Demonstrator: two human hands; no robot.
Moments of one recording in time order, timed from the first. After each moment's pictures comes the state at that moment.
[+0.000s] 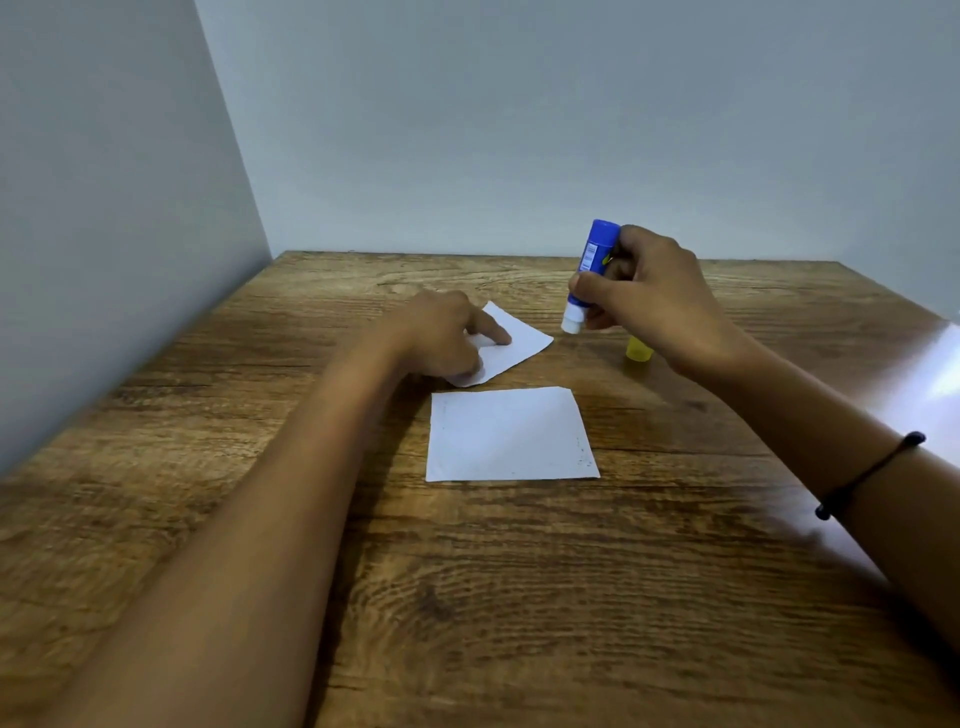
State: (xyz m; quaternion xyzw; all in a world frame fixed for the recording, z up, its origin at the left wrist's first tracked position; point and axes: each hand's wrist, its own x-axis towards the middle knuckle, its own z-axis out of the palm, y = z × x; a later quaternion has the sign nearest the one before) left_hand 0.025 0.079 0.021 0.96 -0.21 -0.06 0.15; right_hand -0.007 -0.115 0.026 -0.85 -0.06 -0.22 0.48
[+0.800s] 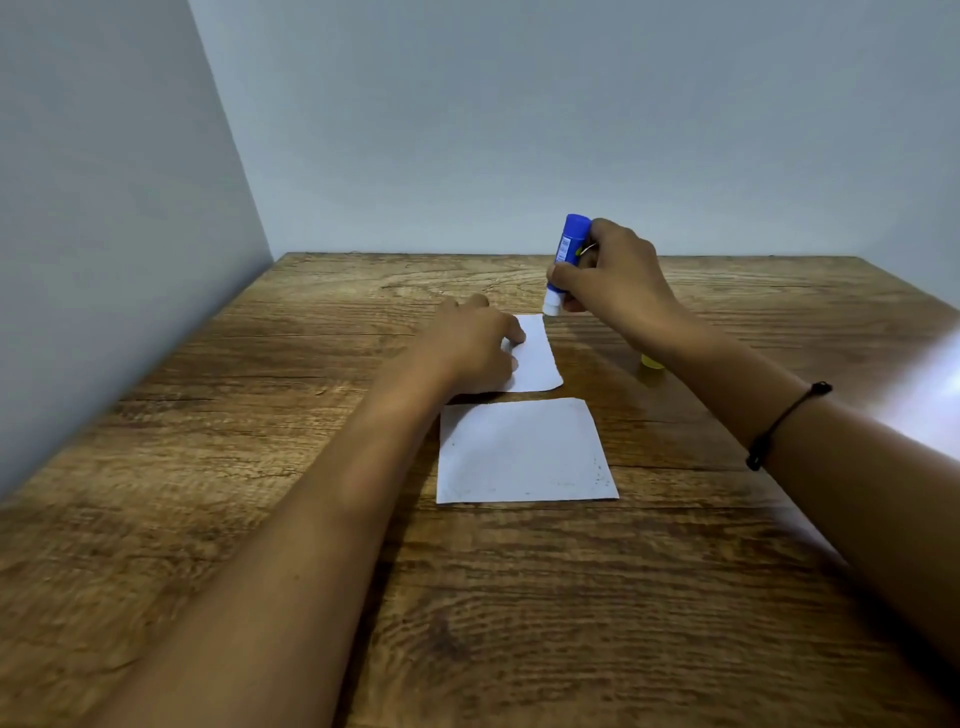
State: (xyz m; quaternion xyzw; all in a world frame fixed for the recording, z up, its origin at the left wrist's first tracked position) left_hand 0.029 0.057 0.006 0.97 -0.20 0.00 0.12; right_hand 0.042 -0.095 0.022 -0.88 -0.03 -0.22 0.42
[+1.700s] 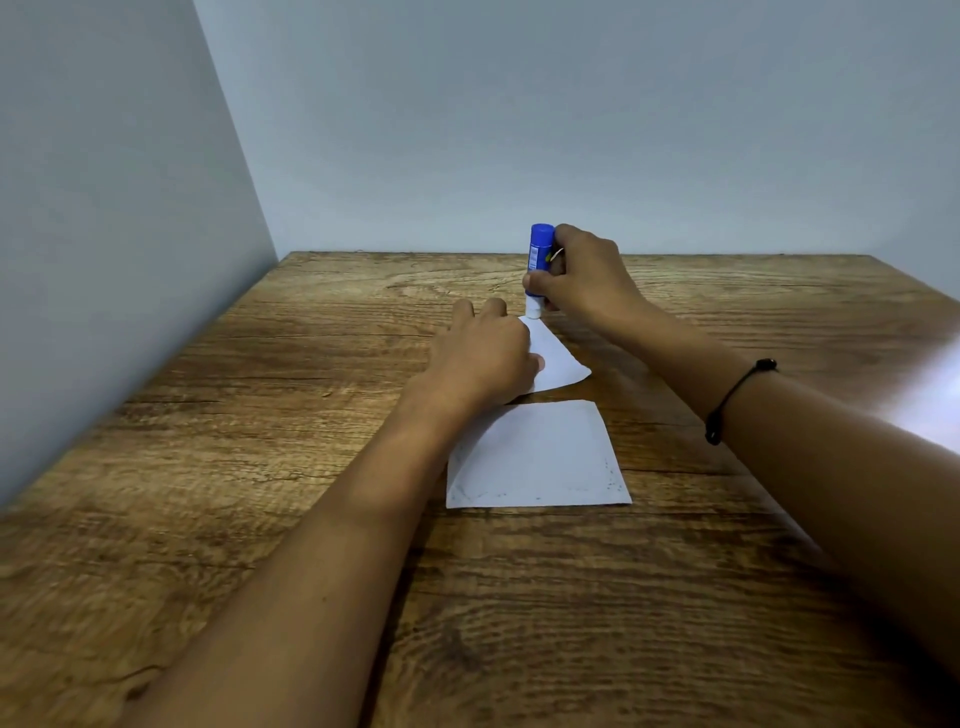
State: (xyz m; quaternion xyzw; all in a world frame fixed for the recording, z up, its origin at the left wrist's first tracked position) left_hand 0.024 0.045 0.000 0.98 -0.19 0.04 0.09; right_hand 0.068 -0.079 0.012 -0.91 -0.06 -0.20 0.36
